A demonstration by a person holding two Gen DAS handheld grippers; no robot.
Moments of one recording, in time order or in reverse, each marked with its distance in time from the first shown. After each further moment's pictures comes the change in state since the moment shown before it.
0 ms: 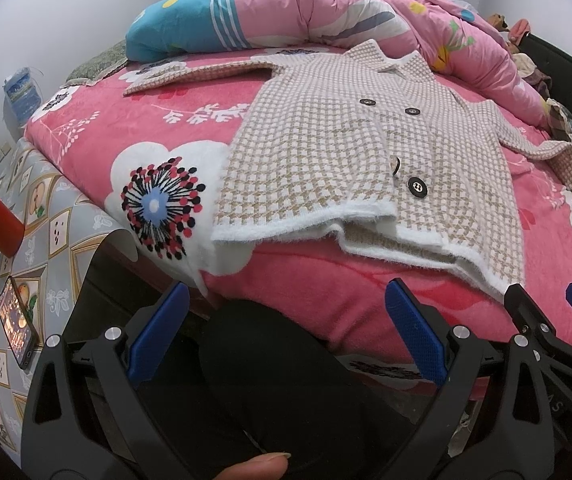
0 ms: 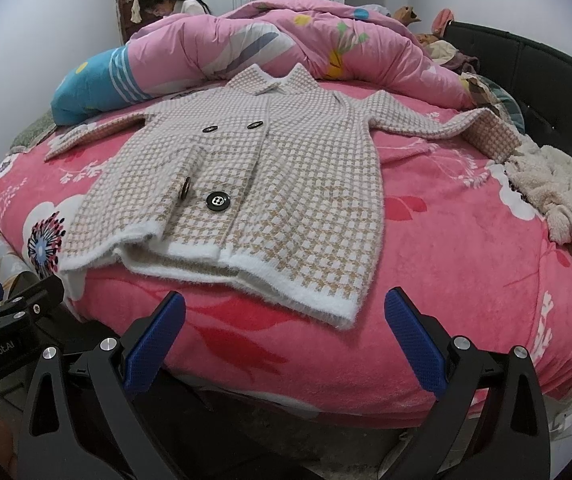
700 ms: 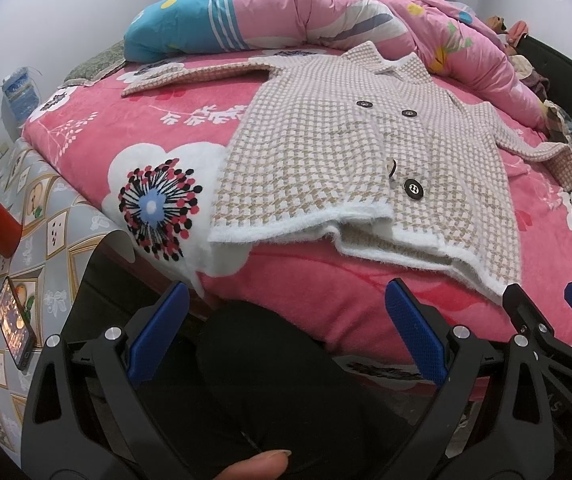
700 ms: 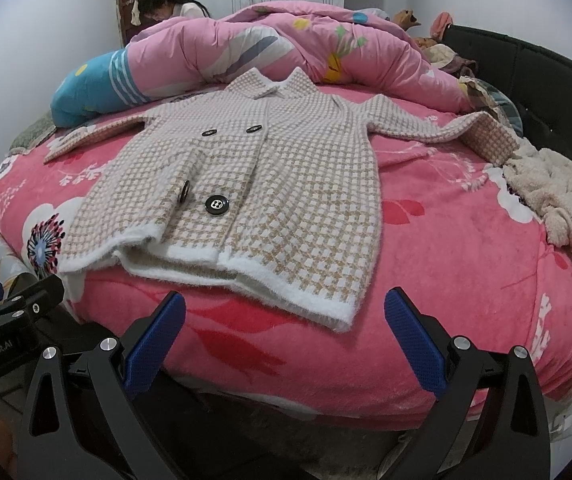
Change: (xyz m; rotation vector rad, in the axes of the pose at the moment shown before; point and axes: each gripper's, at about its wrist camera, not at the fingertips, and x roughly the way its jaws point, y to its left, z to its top) left arm 0.001 -0.001 0.001 -0.003 -0.003 -0.006; right arm 0.000 -0.002 0.001 -0.002 -0.010 -0.005
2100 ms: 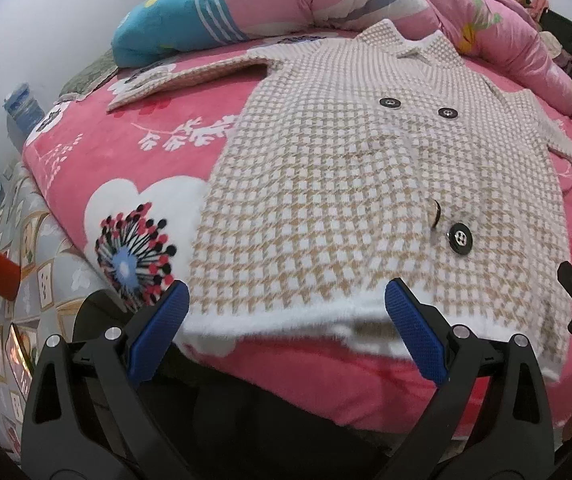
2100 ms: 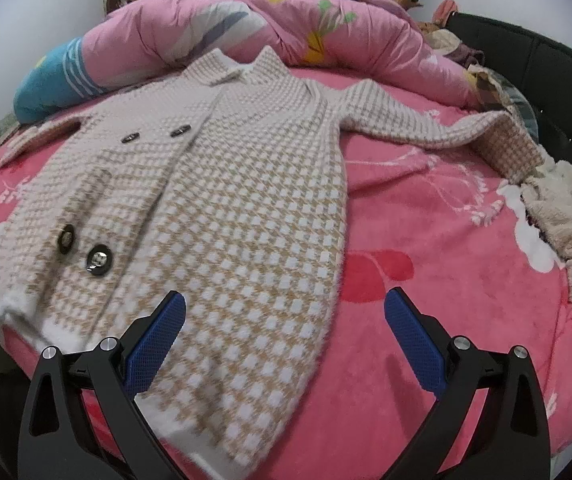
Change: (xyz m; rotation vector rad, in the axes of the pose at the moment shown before) left arm 0.084 -0.024 0.067 0.051 0.064 0.108; right arm 0.116 -0.063 0.063 -0.025 0.070 -0.041
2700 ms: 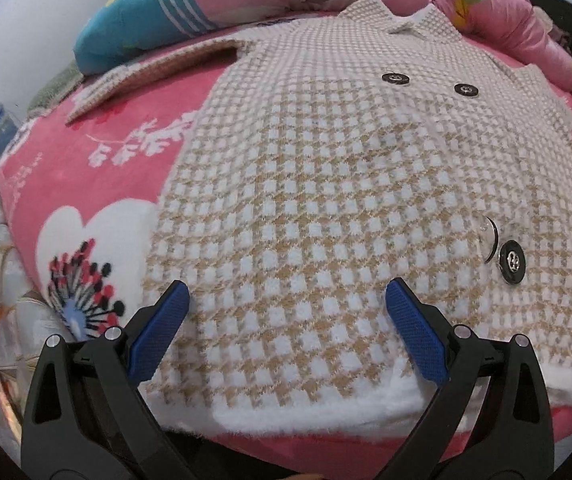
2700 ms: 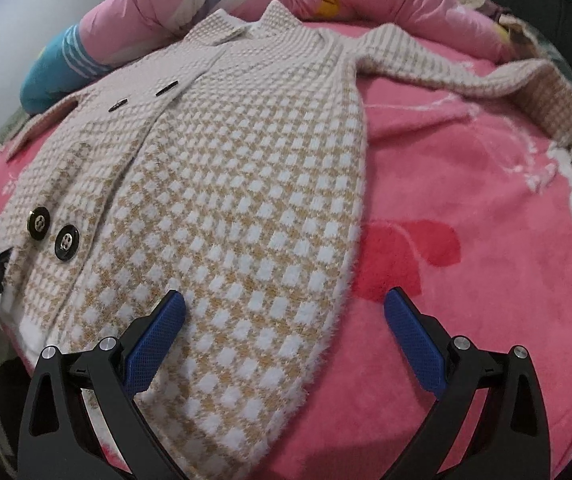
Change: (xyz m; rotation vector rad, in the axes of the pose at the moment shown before) left arm 0.076 0.003 0.019 0.070 0.019 -0.067; right arm 0.053 -0.024 -0.011 0.033 0.123 0.155
